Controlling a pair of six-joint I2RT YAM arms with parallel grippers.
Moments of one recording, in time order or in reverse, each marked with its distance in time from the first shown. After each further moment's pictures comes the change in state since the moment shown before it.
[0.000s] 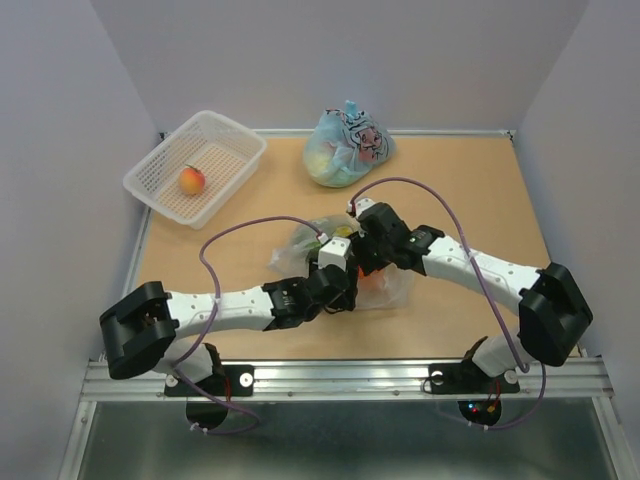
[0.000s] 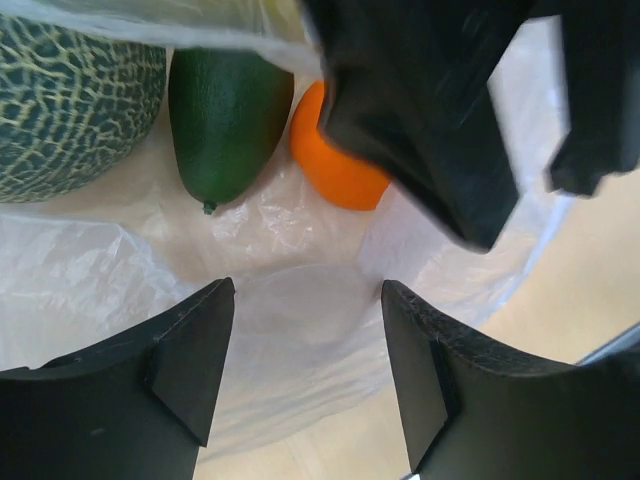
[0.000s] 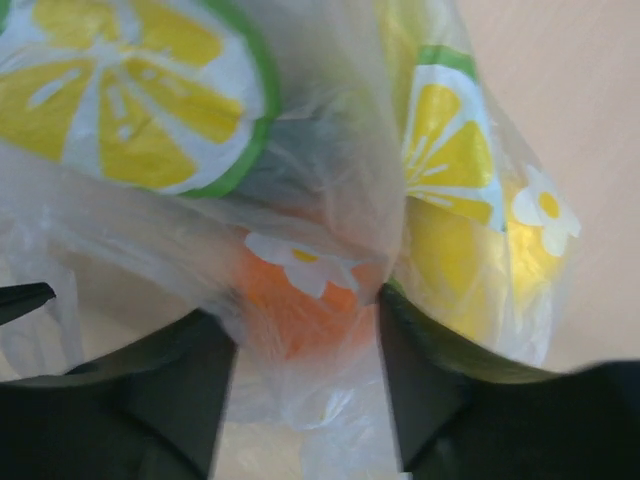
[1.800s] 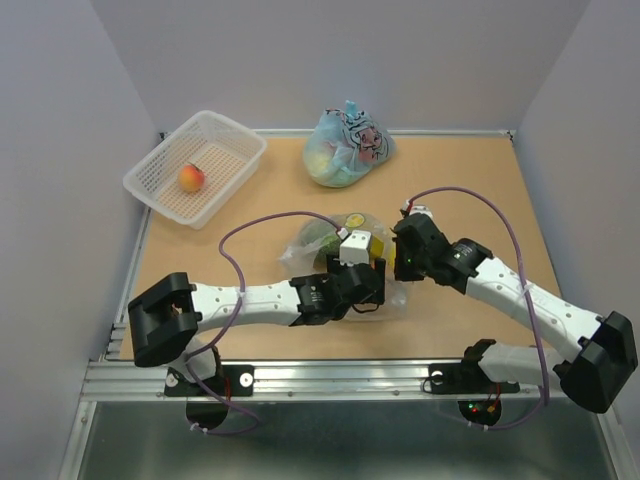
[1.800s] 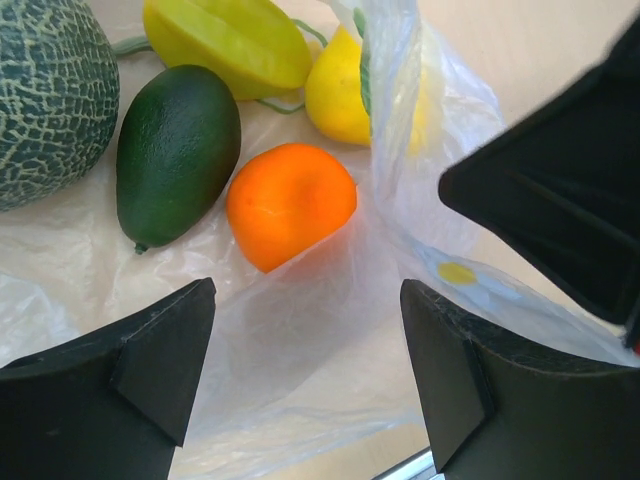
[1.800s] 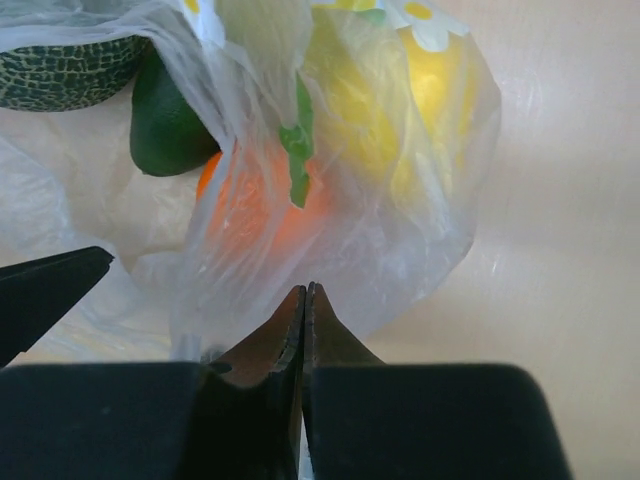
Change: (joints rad) left arm -0.089 0.151 0.215 -0.078 -0.128 -0.132; right arm -0.048 -0.311 -0.103 -0.236 0.077 0.442
